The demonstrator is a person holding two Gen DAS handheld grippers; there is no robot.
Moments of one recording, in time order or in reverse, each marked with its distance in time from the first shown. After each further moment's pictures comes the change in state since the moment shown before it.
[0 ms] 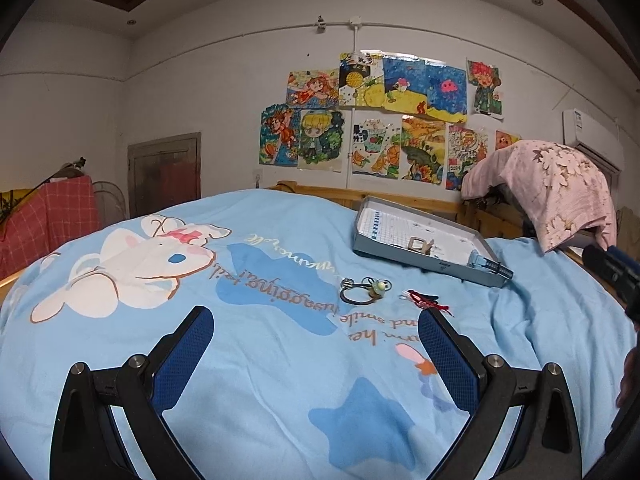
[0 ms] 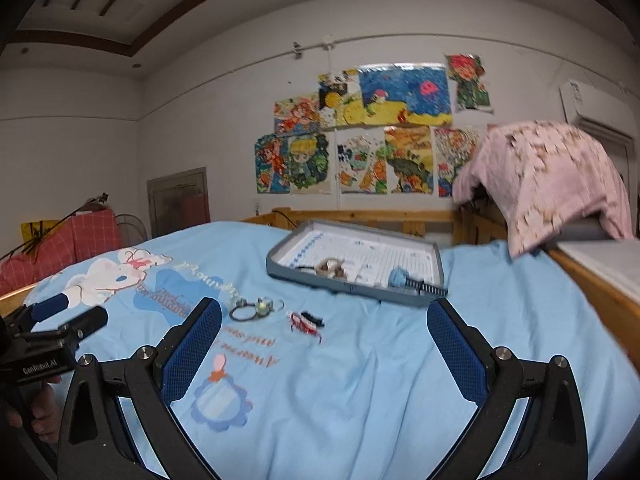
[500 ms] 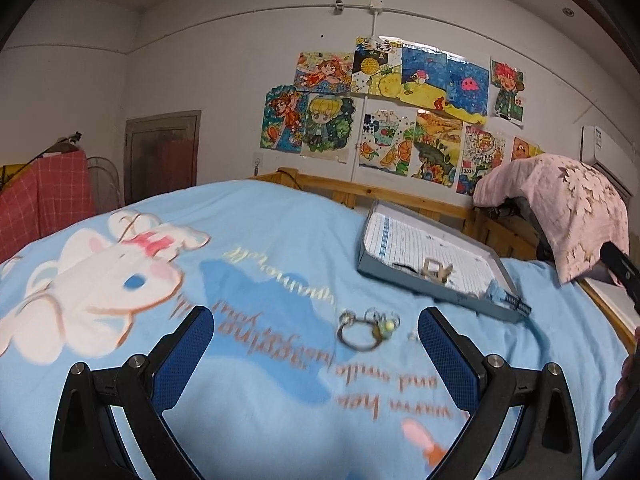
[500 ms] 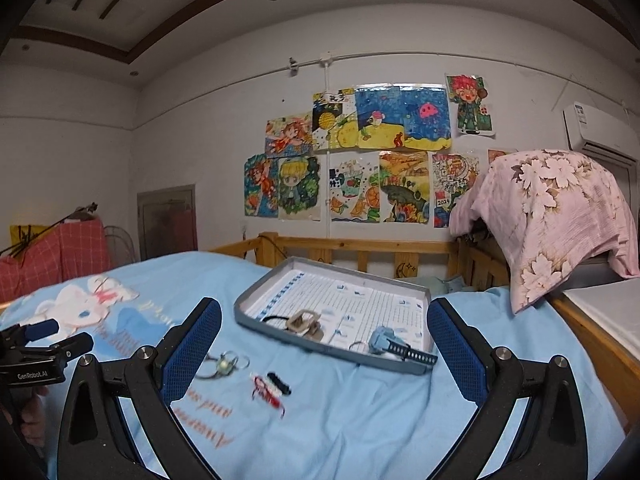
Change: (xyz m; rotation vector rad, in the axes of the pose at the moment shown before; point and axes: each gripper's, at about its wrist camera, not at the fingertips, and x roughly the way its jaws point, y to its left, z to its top) left arm 0.088 -0.003 0.046 -0.071 0.047 -0.010; right arm 0.070 -0.017 0.050 0.005 -0.078 -0.039
